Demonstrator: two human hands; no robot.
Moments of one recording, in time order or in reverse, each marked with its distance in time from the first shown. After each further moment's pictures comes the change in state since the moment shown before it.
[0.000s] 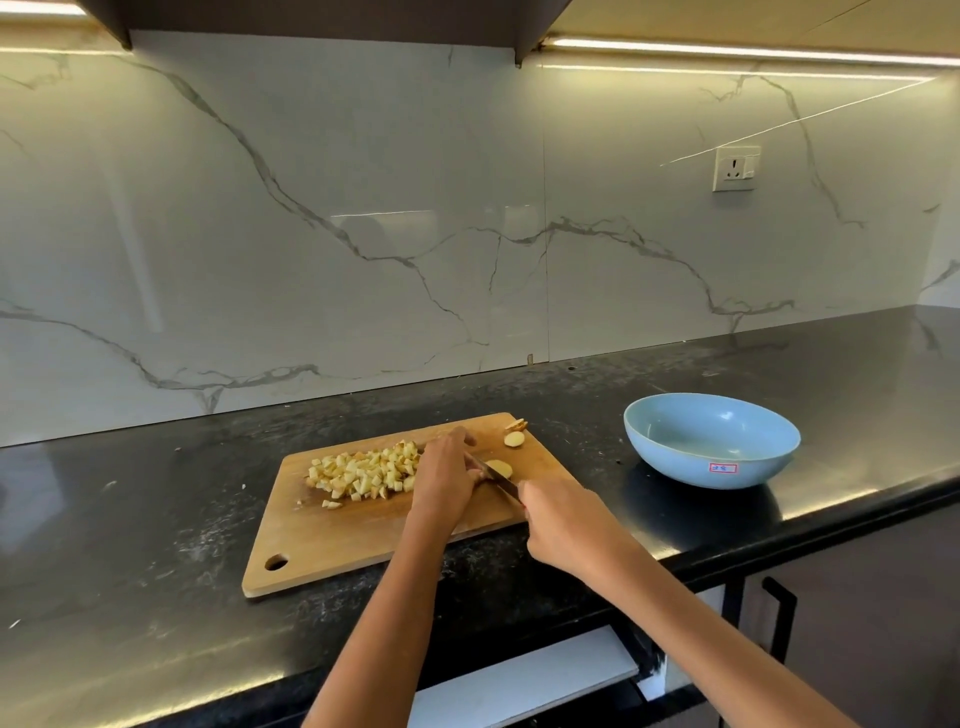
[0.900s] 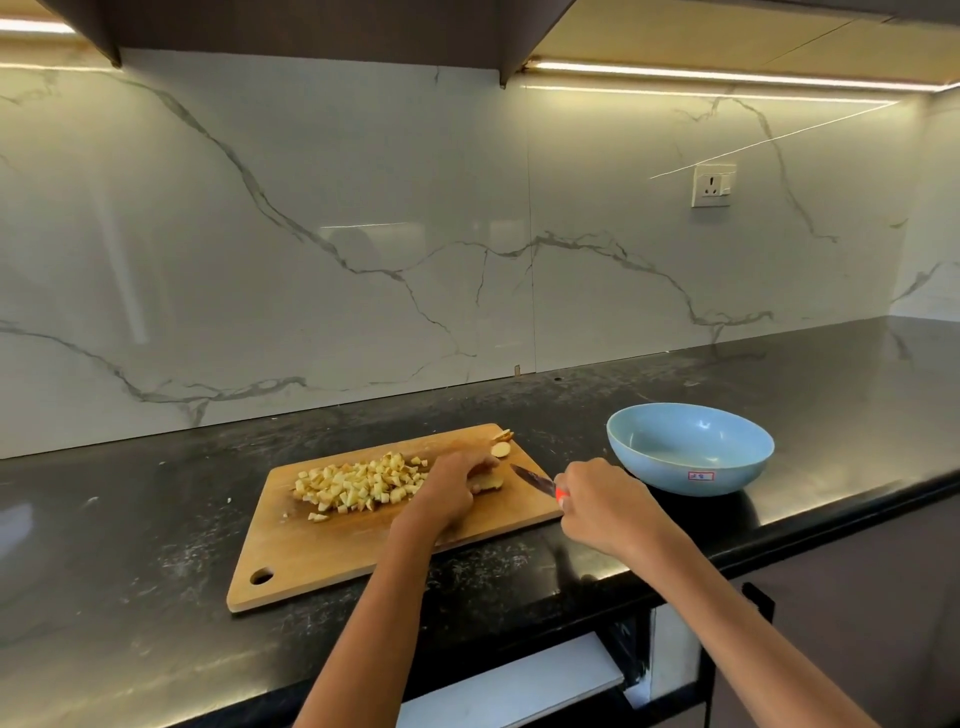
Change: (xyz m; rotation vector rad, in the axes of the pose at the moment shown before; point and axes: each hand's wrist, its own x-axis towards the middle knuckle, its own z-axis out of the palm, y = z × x) left_hand 0.004 0.007 0.000 0.033 -0.267 0.188; right_hand -0.016 0.032 -0.032 0.030 0.038 0.142
